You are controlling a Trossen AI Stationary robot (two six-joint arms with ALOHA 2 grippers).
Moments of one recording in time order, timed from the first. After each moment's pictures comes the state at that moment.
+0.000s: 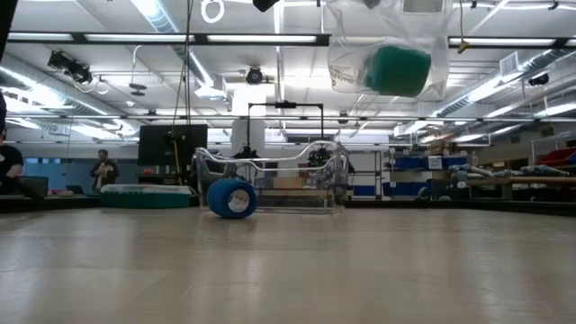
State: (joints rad) left arm -0.16 1.73 1.76 -0.70 -0.25 -0.40; right arm 0.10 1.37 1.40 -0.58 -0.04 0.13
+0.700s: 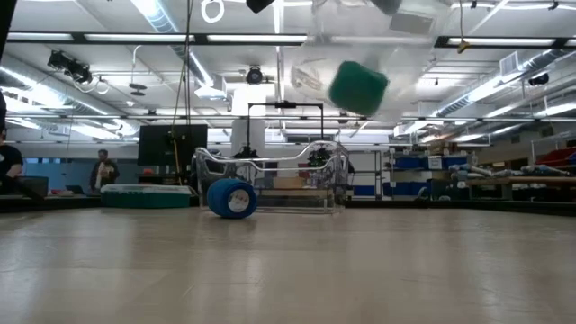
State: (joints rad) left arm -0.16 1.72 1.76 -0.76 -0.26 -0.40; right arm 0.10 1.34 1.40 -0.75 -0.08 0.14
